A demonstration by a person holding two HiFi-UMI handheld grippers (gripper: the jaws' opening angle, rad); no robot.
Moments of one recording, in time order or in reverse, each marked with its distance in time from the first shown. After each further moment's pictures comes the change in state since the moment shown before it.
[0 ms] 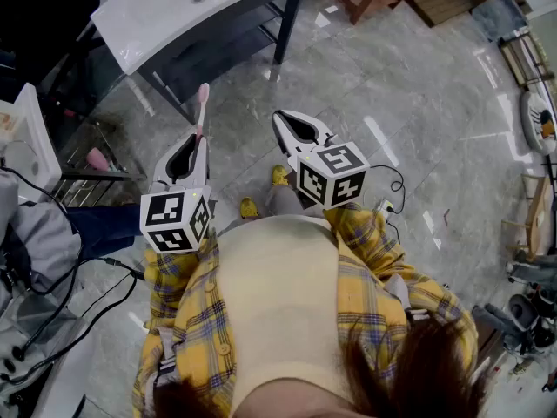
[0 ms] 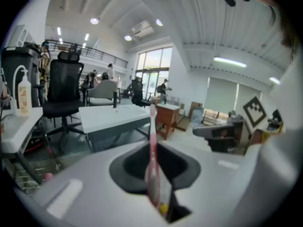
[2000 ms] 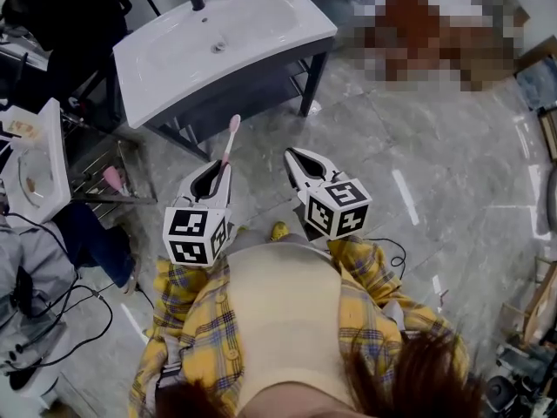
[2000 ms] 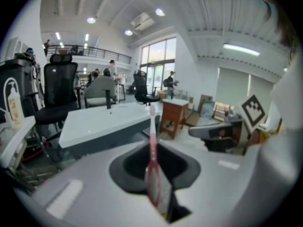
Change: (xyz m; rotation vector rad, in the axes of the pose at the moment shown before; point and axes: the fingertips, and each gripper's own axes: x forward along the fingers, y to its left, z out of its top) left arm 0.178 -0.042 0.069 0.021 0.075 0.111; right arm 0.081 -0.164 0.061 0.052 0.040 0.187
